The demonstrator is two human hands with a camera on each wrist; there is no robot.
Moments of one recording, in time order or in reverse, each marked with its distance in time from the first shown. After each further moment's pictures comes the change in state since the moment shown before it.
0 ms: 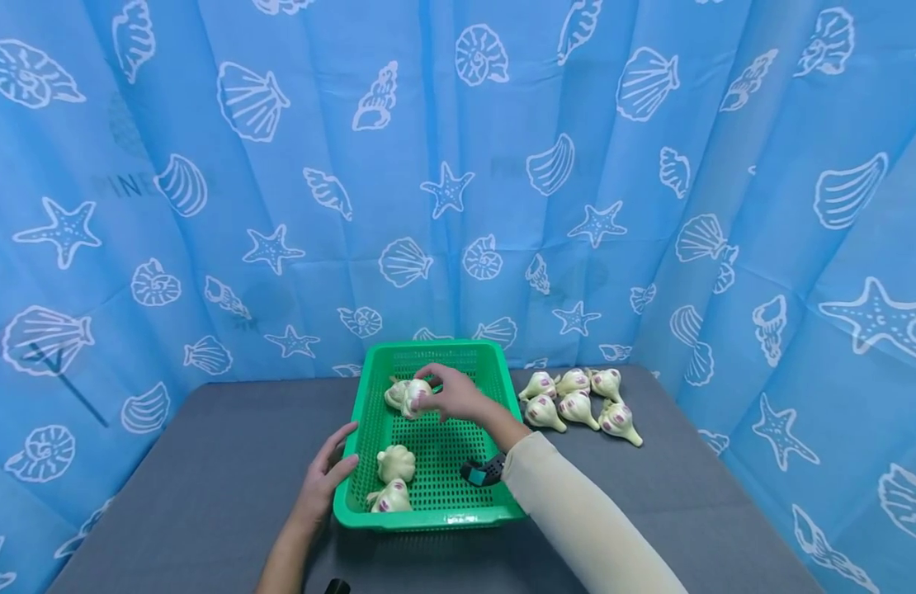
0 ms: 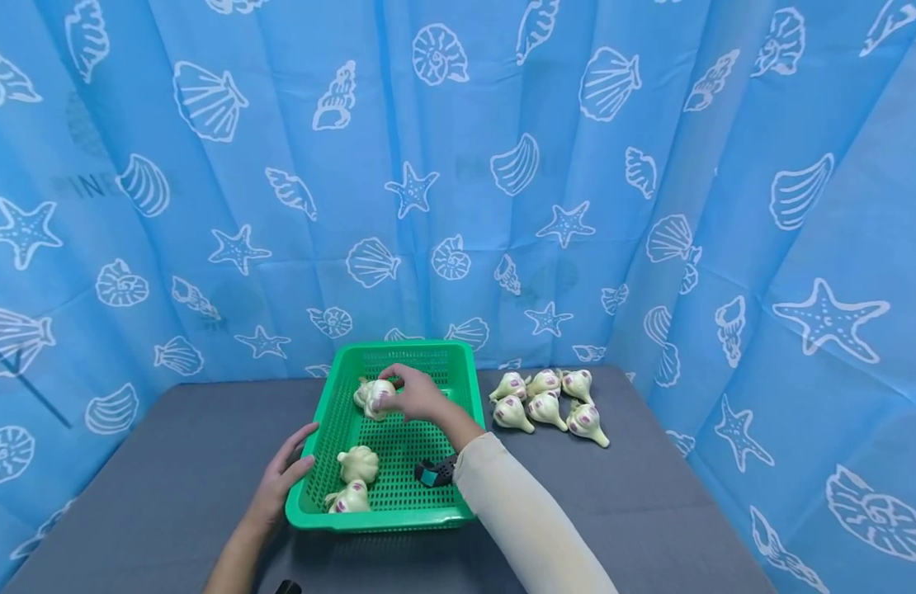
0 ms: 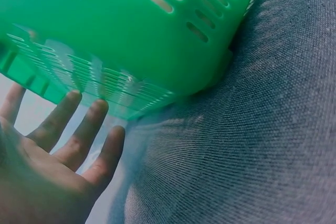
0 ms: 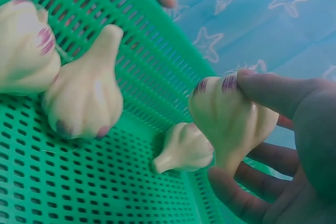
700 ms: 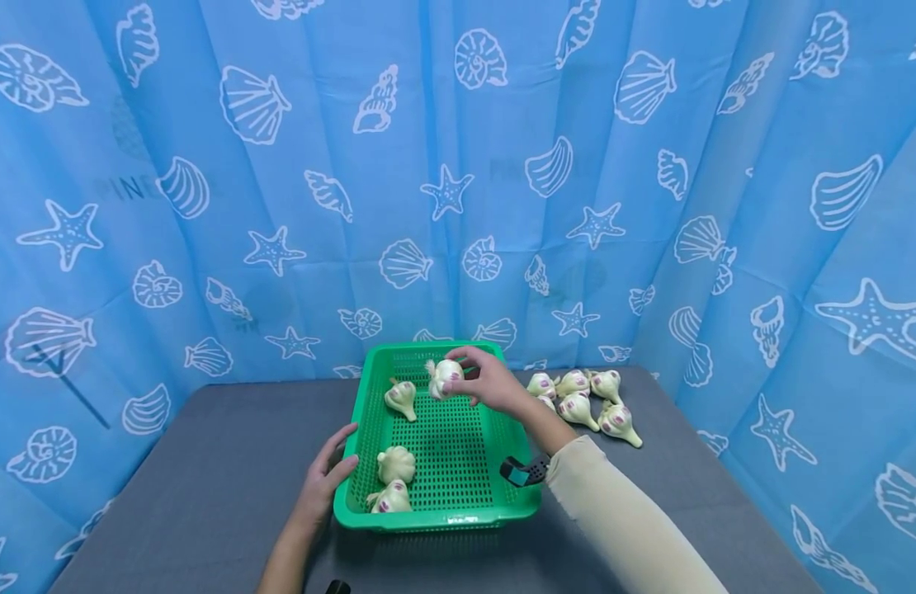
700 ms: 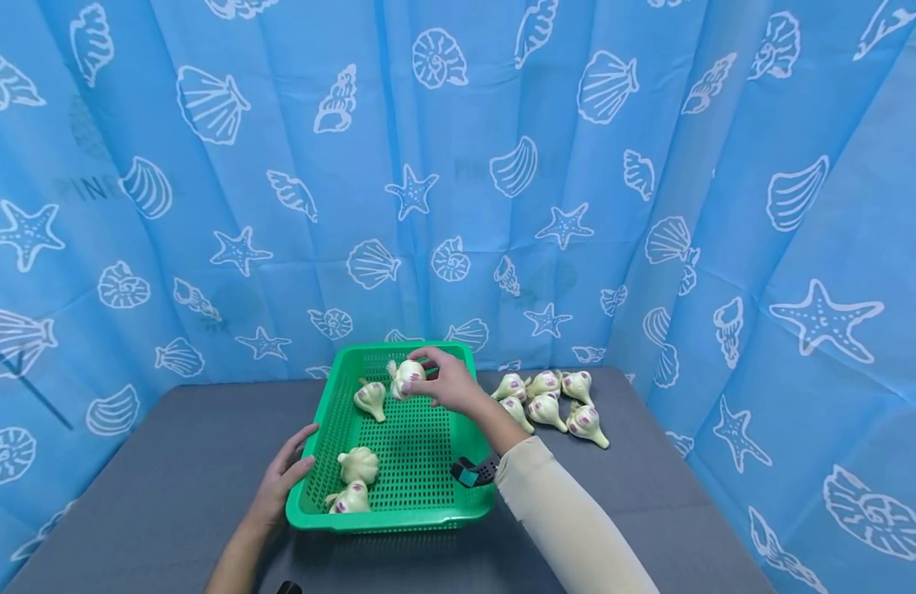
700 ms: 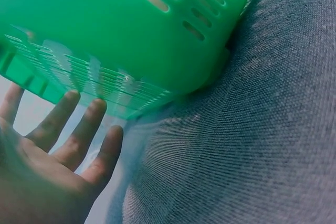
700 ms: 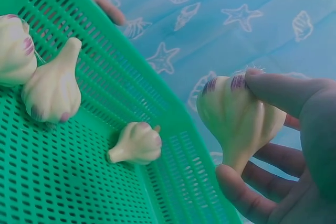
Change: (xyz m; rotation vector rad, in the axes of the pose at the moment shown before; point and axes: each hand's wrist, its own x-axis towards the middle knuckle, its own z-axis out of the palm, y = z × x) left_hand 0.000 -0.001 0.000 -0.001 0.010 -0.054; right_hand -0.040 -0.019 -0.048 0.077 0.105 -0.094
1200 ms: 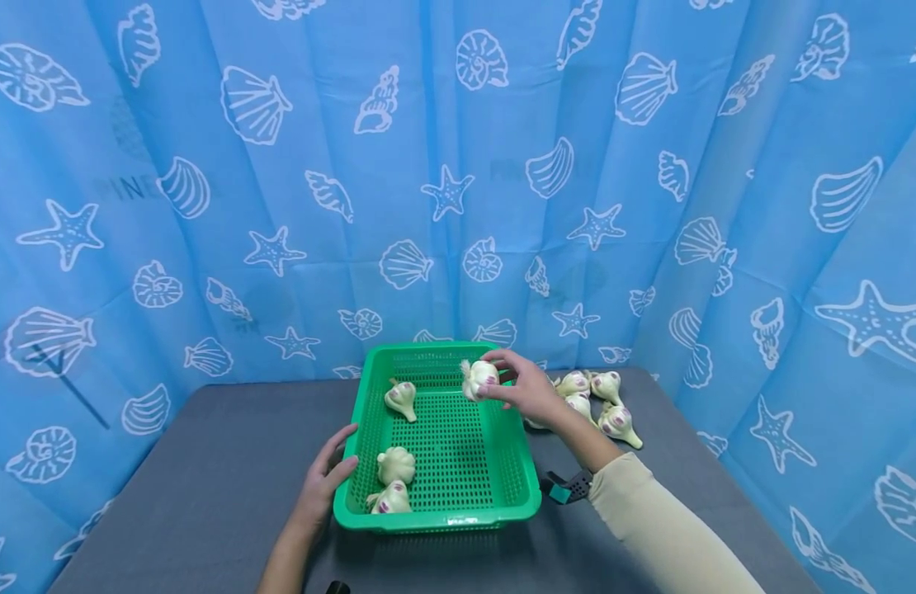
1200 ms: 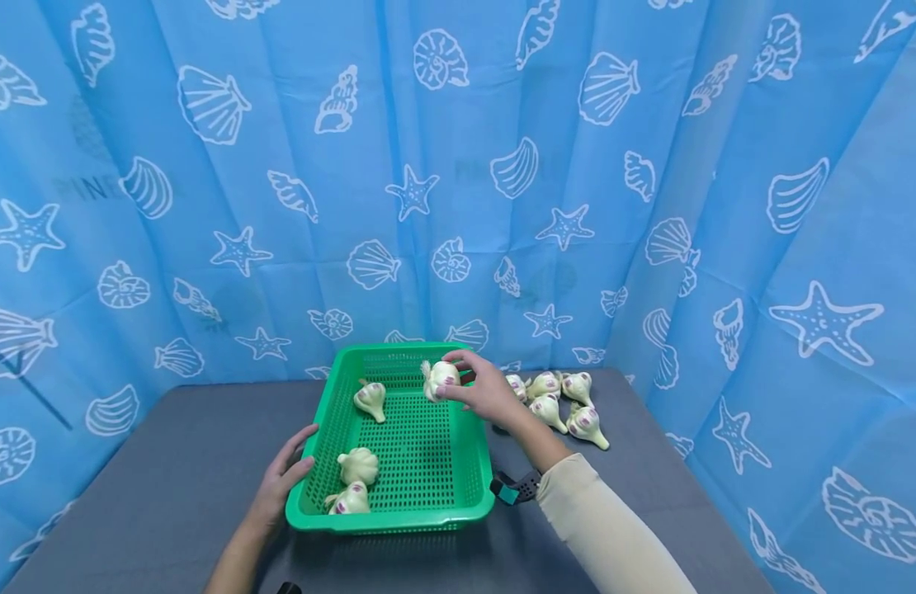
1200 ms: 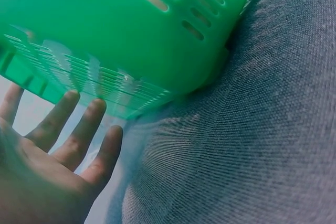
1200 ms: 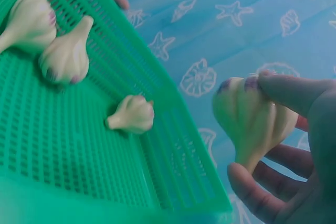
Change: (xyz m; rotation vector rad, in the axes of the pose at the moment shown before) left_hand 0.000 0.000 0.000 -0.006 -0.001 0.029; right_hand -0.030 0.019 -0.032 -0.082 0.099 -0.021
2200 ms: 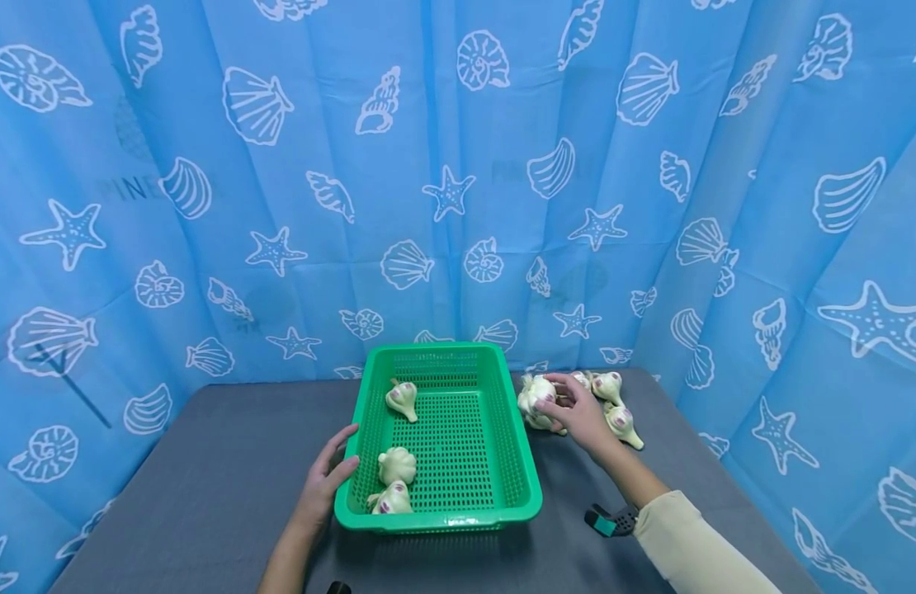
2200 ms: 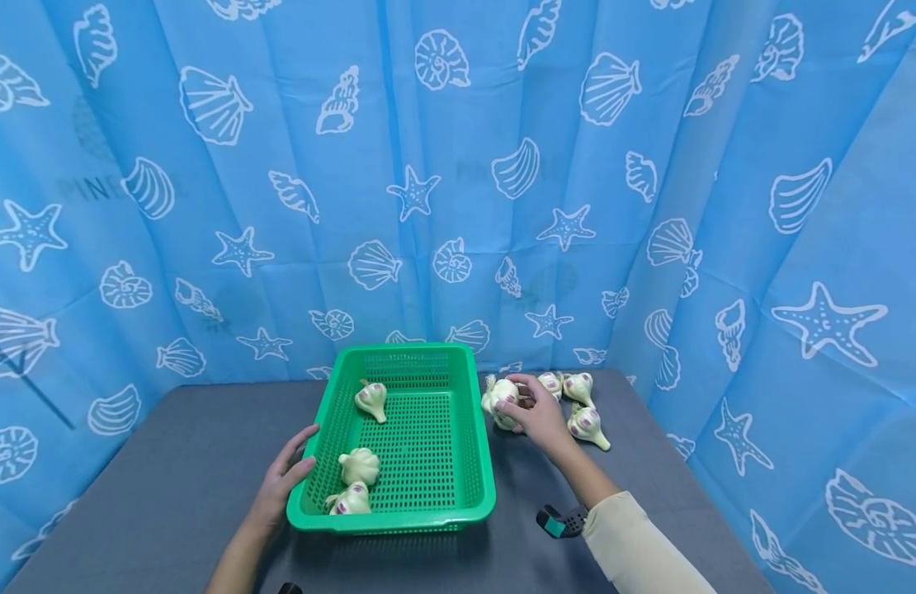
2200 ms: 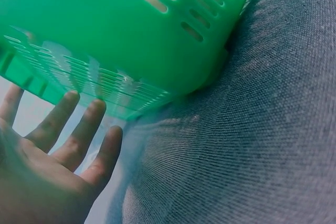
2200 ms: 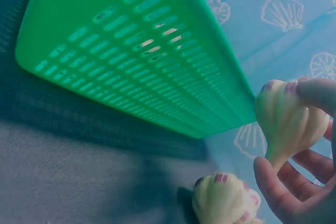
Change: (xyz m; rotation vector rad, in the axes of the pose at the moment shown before) left_hand 0.001 -0.001 0.001 -0.003 0.006 -0.008; right_hand -0.048 0.071 -0.031 0.114 0.219 0.103
